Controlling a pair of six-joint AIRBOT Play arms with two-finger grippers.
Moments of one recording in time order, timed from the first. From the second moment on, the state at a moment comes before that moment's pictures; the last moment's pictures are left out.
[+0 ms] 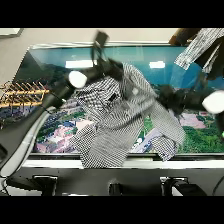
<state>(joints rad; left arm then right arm) -0.54 -1.66 1.75 0.90 -0.38 -0.95 0.05 -1.02 1.21 -1.11 1.05 2.07</state>
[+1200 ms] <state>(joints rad) -0.23 -1.25 1.68 1.19 -1.36 -1.74 0.52 -1.28 1.77 -1.63 1.42 2.01</state>
